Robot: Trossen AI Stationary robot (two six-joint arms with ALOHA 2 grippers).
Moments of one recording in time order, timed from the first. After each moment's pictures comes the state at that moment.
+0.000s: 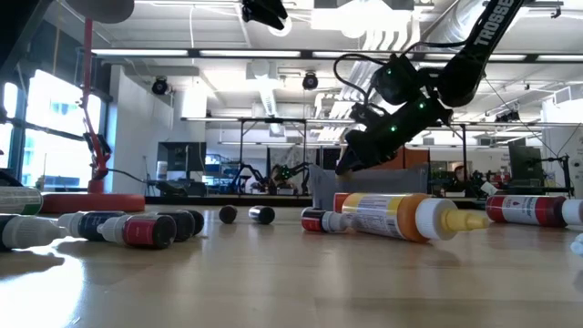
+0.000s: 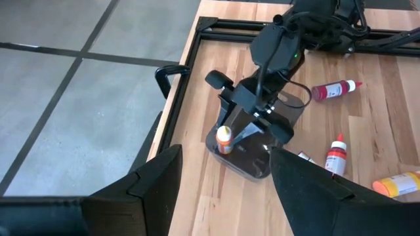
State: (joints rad) left arm 0.51 1.81 2.35 -1.22 0.16 0.28; right arm -0.52 1.66 0.67 0.50 0.08 -0.08
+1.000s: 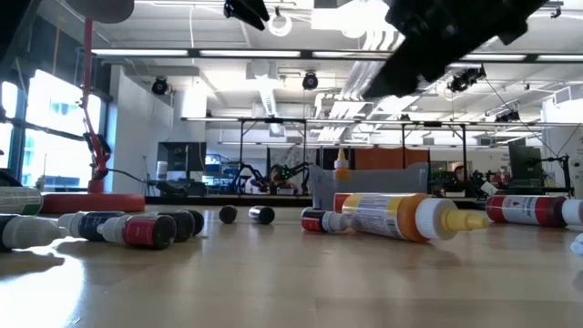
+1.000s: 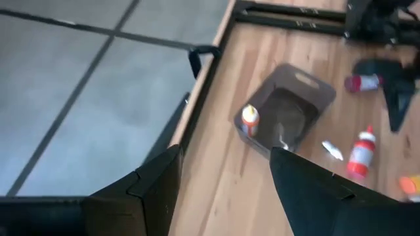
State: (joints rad) left arm 0.55 1.75 2.35 -1.29 0.07 0.26; right arm 0.00 1.21 0.68 -0.05 -0.02 0.00
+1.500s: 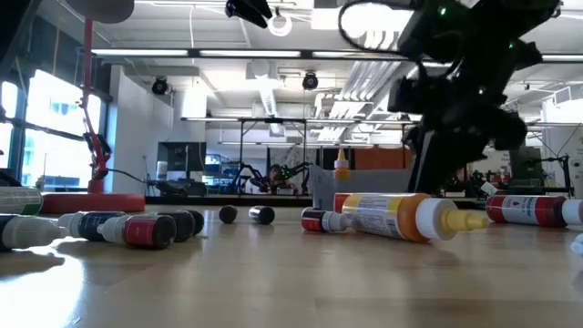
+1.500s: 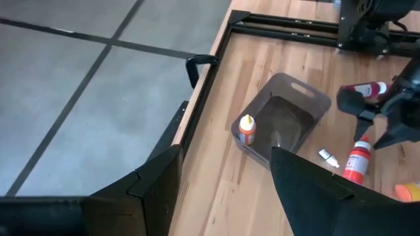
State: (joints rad) left arm 0.56 1.75 2.35 -1.27 0.10 0.26; right arm 0.12 1.50 0.67 -0.23 0.13 0.18
